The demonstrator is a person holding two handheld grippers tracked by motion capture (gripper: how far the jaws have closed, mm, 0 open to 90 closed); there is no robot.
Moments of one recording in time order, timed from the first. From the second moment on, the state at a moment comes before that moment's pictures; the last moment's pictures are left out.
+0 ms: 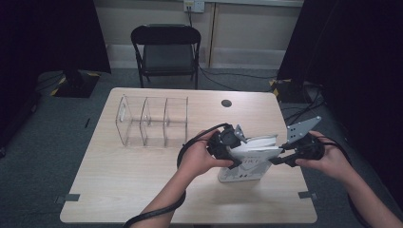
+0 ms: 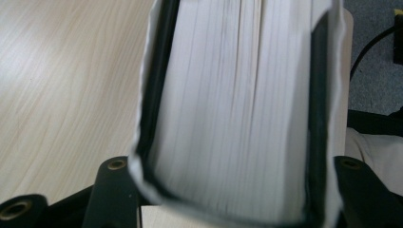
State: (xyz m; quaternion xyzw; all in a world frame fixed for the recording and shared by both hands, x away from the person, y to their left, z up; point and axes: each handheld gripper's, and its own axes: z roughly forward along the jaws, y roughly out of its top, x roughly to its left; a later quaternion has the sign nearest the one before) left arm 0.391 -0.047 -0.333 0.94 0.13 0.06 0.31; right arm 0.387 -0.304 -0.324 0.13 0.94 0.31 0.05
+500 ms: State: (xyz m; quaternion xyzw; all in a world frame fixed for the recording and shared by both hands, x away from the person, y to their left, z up) left arm 0.385 -0.054 -0.326 0.96 0.14 0.04 0.26; right arm 0.383 -0.304 -0.329 0.14 0.93 0.33 0.05
